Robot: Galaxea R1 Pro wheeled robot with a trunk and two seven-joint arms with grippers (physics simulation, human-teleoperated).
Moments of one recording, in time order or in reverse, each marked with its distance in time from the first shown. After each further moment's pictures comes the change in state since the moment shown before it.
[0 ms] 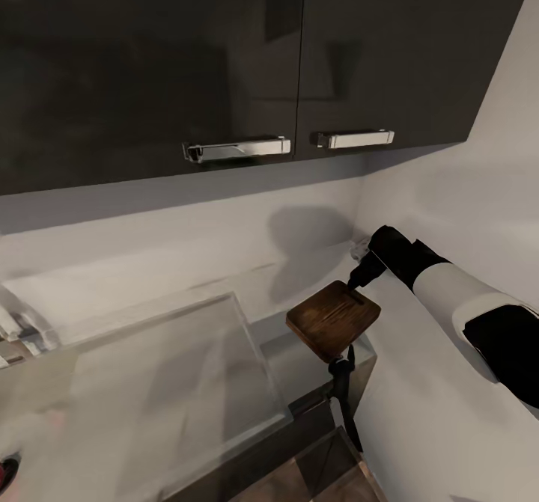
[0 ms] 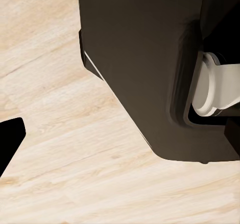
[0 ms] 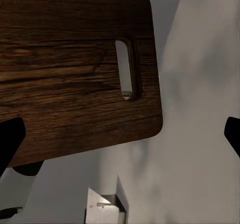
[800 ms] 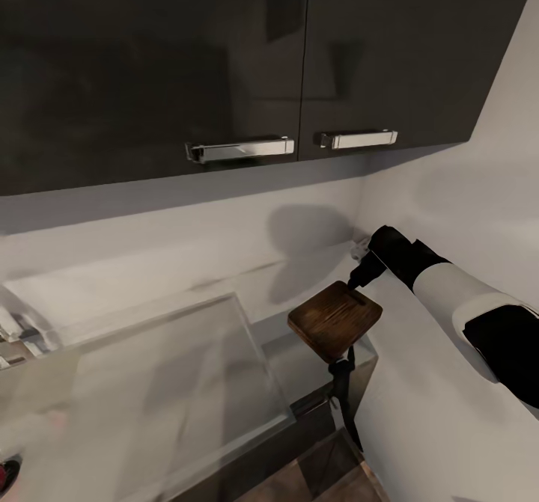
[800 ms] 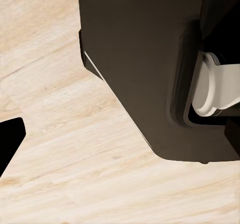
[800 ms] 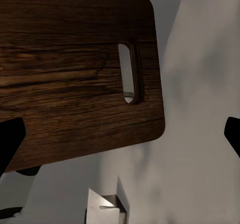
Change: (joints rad) left arm 0.000 0.000 0.000 0.000 0.000 0.000 0.000; right arm 0.000 0.000 0.001 0.000 0.000 0.000 0.000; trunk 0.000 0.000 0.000
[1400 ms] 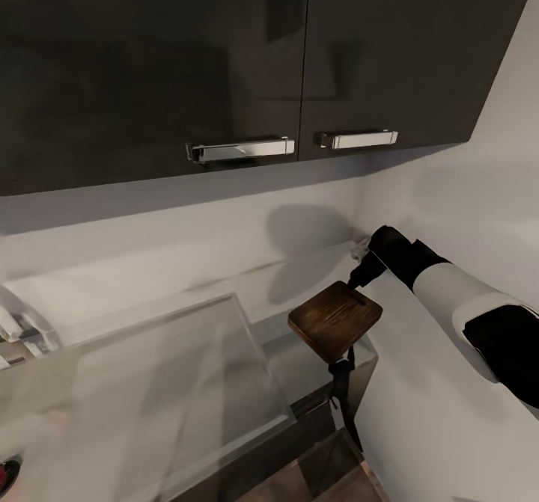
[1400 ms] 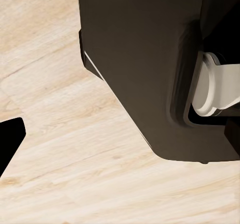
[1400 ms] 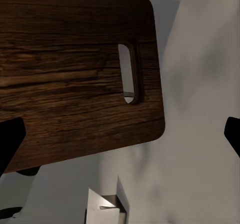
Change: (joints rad) left arm 0.000 0.000 0.000 0.000 0.000 0.000 0.000; right arm 0.000 0.000 0.000 0.000 0.000 0.000 -0.001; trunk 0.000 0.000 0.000
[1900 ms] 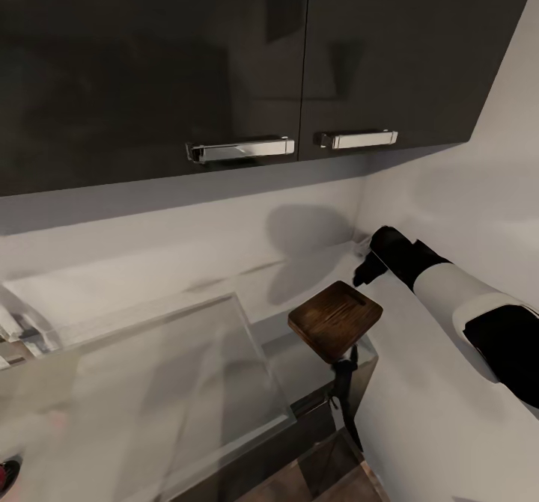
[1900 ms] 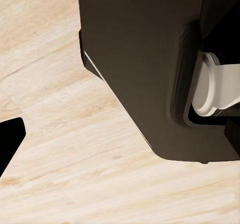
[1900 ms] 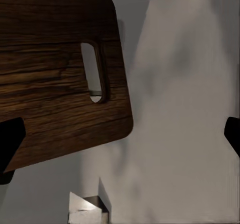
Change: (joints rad) left arm 0.000 0.000 0.000 0.000 0.000 0.000 0.000; right arm 0.000 -0.001 -0.002 0.004 -0.001 0.000 -0.116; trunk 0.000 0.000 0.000
